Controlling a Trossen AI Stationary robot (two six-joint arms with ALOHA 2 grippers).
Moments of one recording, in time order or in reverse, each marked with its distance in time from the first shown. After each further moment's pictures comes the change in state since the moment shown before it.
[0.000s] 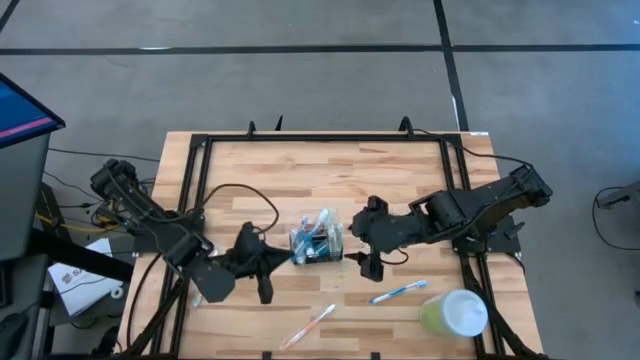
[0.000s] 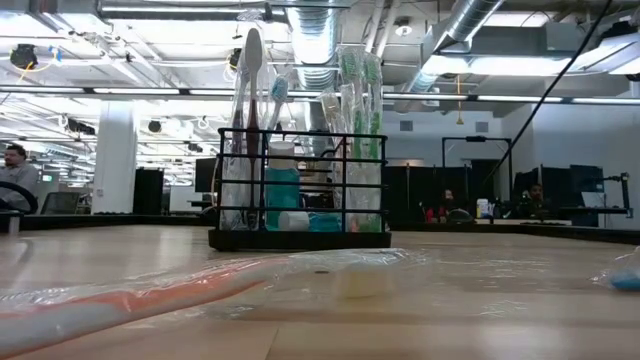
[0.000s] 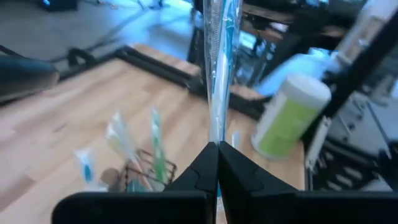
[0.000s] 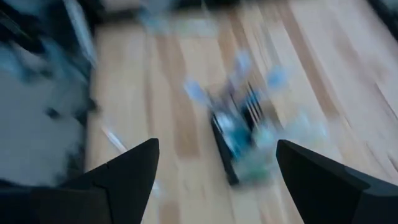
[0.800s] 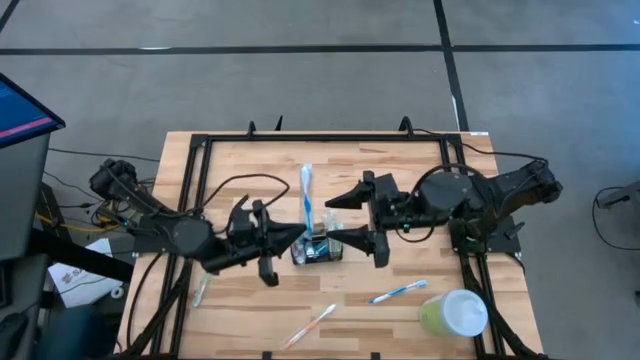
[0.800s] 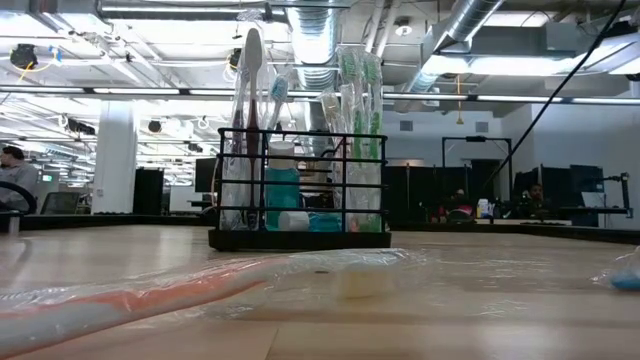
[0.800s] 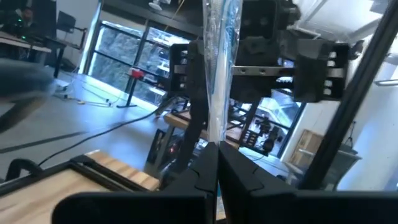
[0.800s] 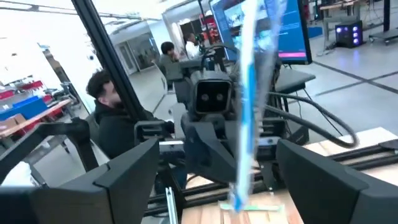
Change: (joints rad) left arm 0.115 -0.004 -0.077 0.887 0.080 0.550; right arm -0.024 -0.088 0.002 0.701 -0.015 -0.104
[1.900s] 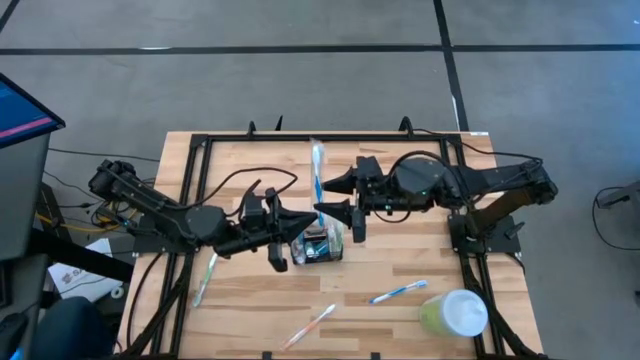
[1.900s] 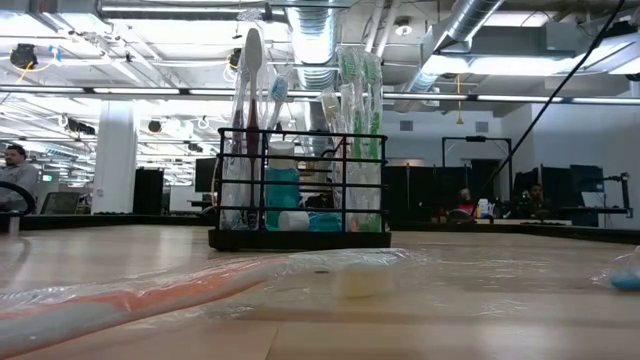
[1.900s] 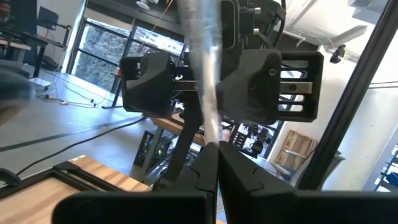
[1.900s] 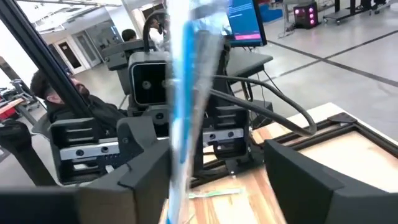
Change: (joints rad) left arm 0.130 0.003 0.000 -0.010 0.181 -0.055; right arm -0.134 0.026 -0.001 -0.080 -0.008 0.053
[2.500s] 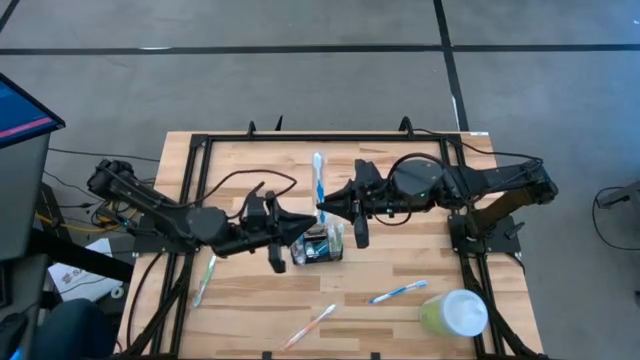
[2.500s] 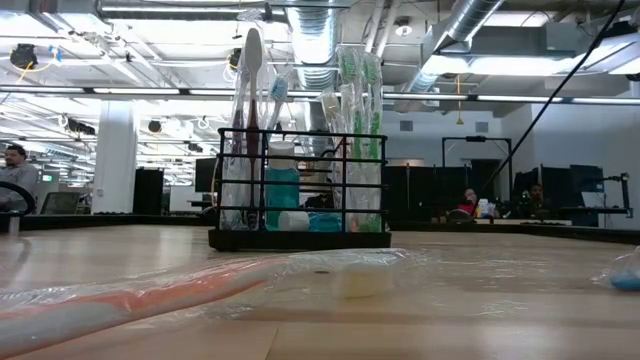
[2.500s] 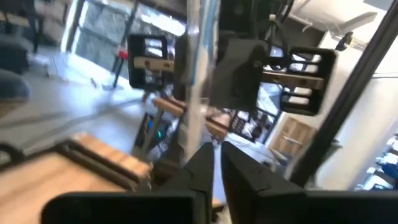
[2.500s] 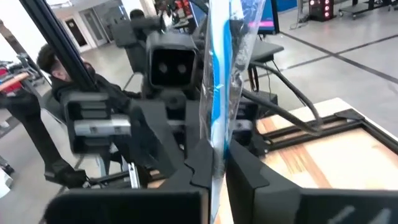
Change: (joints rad) left arm -0.014 -0.022 0.000 -0.114 -0.001 -0.089; right arm 0.001 -0.002 0.001 -0.046 -0.051 -0.053
